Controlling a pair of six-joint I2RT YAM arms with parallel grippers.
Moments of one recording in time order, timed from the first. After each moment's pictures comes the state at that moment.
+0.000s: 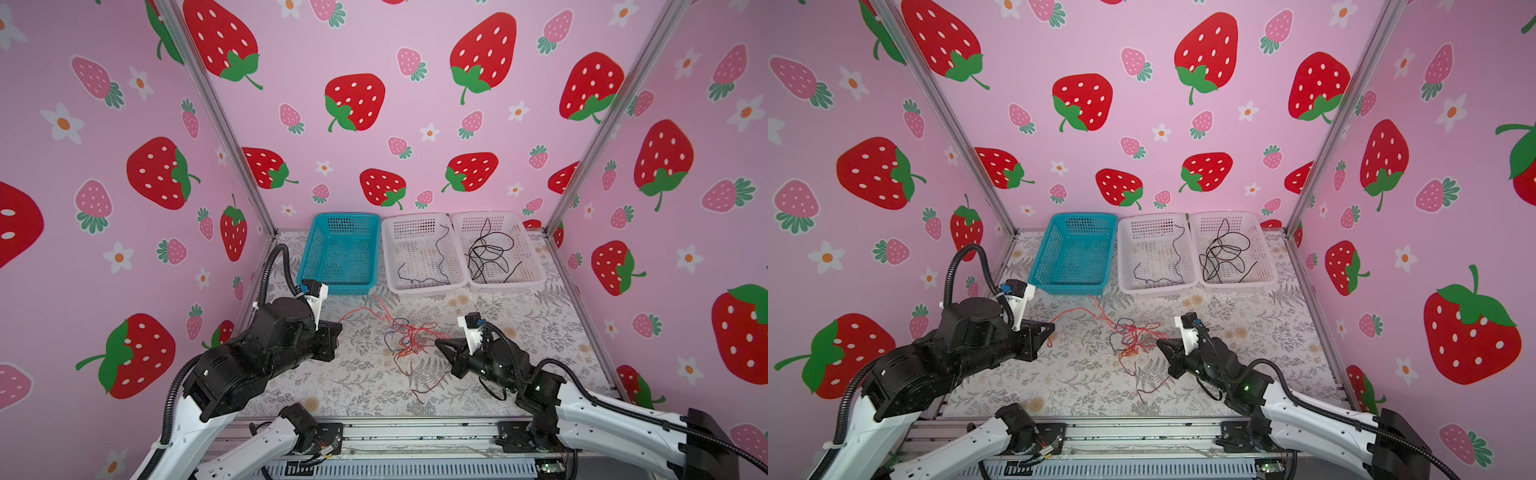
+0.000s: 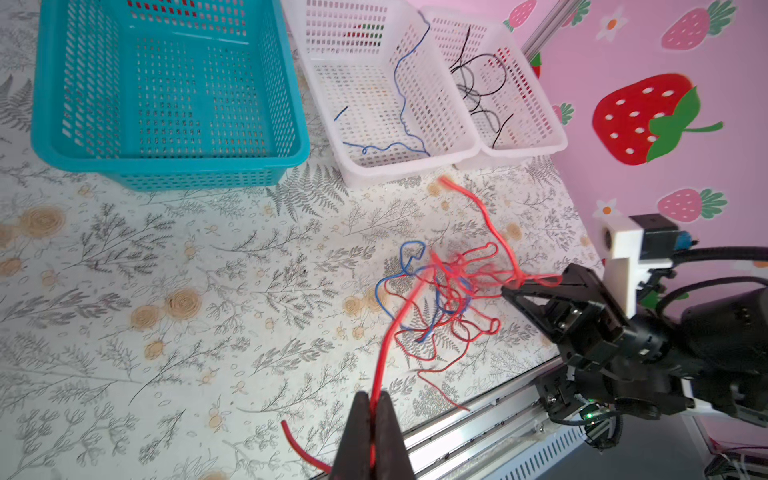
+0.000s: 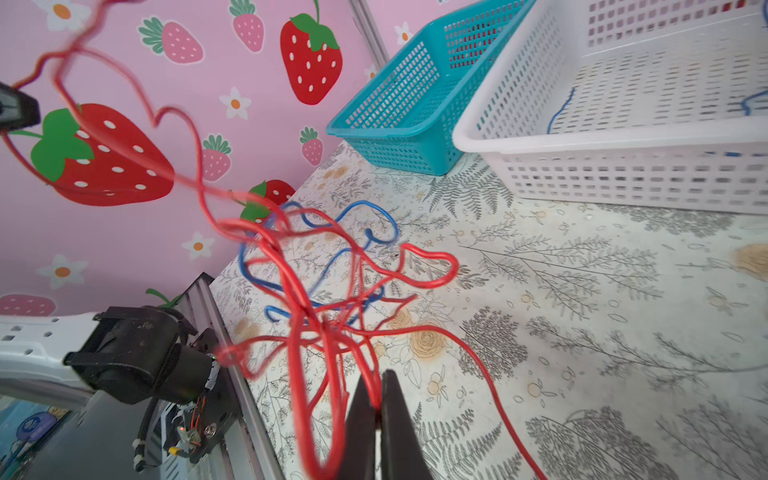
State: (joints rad) left arm -0.64 0.77 1.28 -1.22 -0.06 -0.47; right arm 1.05 0.78 0.30 0.21 0.04 0.53
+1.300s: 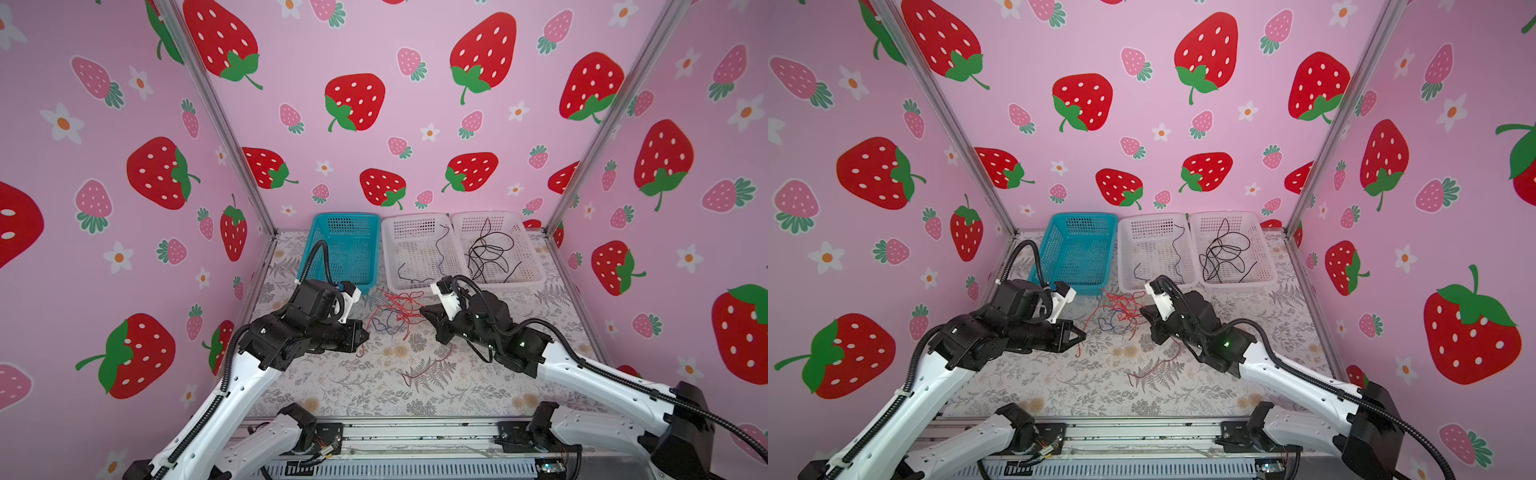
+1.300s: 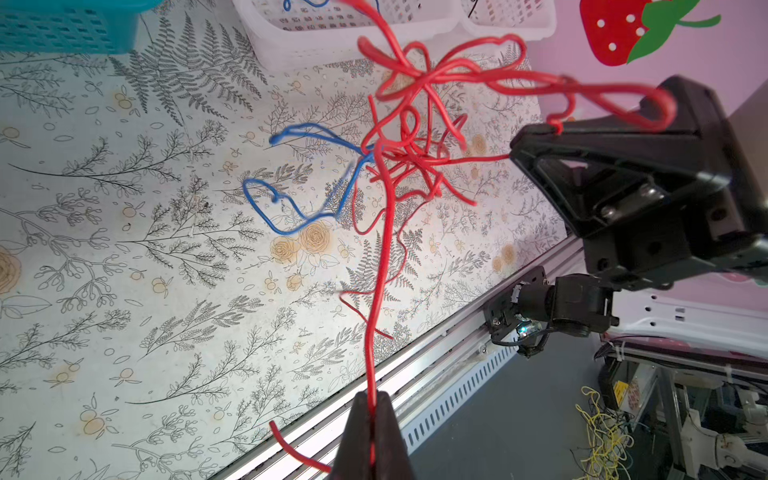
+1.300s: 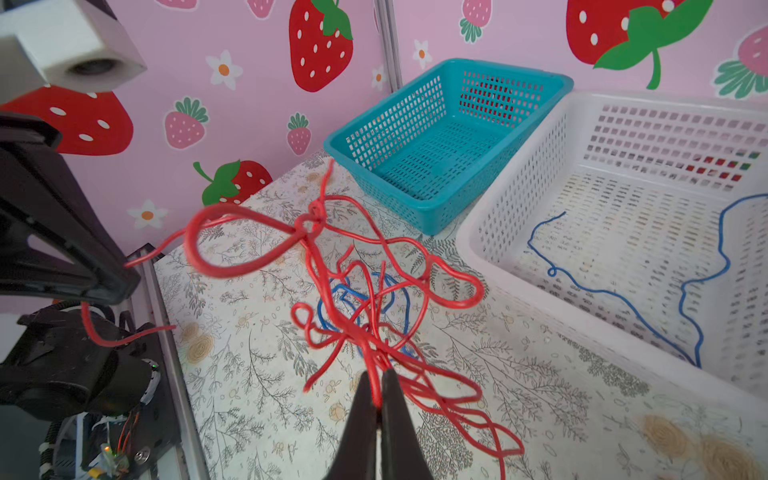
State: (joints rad) left arm -0.52 0.93 1.14 -1.12 0.37 -0.40; right arm 1.00 1.12 0.83 -0.06 -0.03 0.17
